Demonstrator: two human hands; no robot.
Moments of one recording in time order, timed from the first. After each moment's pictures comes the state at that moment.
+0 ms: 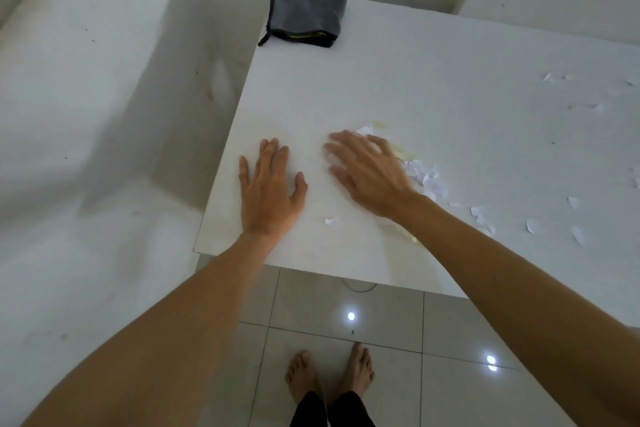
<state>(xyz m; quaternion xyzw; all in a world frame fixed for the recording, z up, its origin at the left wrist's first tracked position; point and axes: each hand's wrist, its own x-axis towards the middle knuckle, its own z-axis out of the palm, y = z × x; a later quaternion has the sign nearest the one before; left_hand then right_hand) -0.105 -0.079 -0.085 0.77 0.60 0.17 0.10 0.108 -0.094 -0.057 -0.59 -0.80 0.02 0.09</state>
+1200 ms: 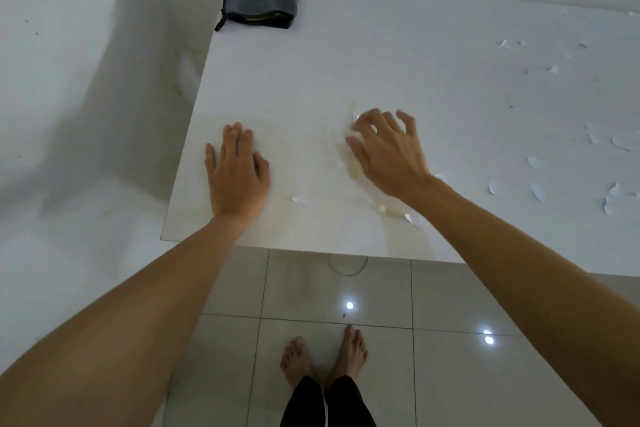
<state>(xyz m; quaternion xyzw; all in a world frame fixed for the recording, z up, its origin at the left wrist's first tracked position) -0.100 -0.084 -0.087 0.77 0.61 0.16 0.08 0.165 -0.140 -0.035 -0.69 -0.72 -0.03 0.06</state>
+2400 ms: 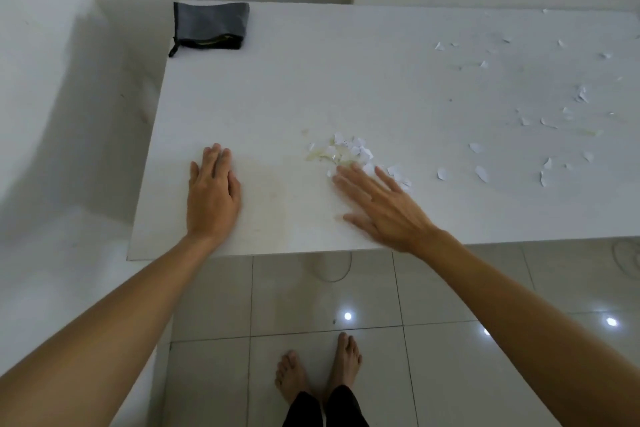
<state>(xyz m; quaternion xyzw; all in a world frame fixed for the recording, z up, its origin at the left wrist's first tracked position) -0.094 -0.094 -0.095 0.82 0.53 0.19 0.13 0.204 -0.258 -0.055 -0.63 -0.77 0.05 0.05</state>
